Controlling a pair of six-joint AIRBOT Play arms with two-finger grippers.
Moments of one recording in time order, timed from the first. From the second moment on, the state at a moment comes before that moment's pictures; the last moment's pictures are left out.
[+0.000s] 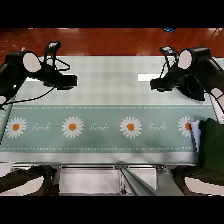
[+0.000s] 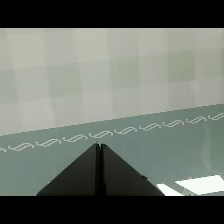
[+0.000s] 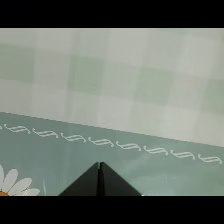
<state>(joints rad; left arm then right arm) -0.25 -1.32 1.27 1.41 -1.14 -1.69 0.25 -1.43 1.38 -1.58 1.29 1.70</state>
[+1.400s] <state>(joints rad) -0.22 -1.32 1.27 1.48 -0.96 -1.69 0.24 -1.41 1.38 -1.73 0.82 1.70</state>
